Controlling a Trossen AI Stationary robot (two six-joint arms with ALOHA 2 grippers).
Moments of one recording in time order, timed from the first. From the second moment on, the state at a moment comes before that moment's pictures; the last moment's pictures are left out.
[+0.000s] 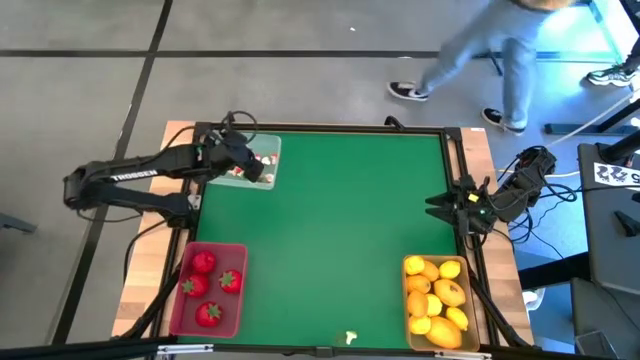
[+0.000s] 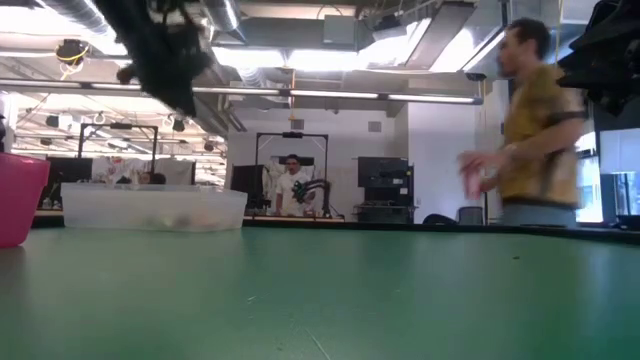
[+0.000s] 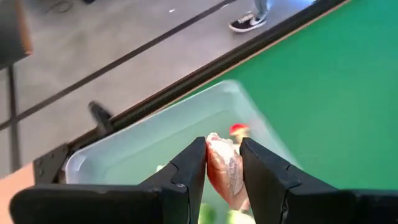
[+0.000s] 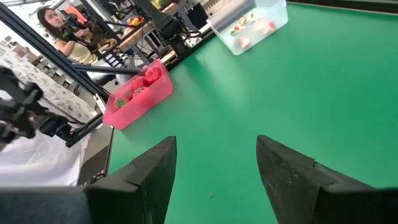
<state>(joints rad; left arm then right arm) 0.30 1.00 0.86 -0.77 -0.65 -0.47 0.76 0.14 0.50 -0.78 0.75 0.93</state>
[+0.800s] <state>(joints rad) 0.51 1.04 0.65 -0.52 -0.37 -0.48 0.76 0.14 0.50 -0.79 0.76 0.93</state>
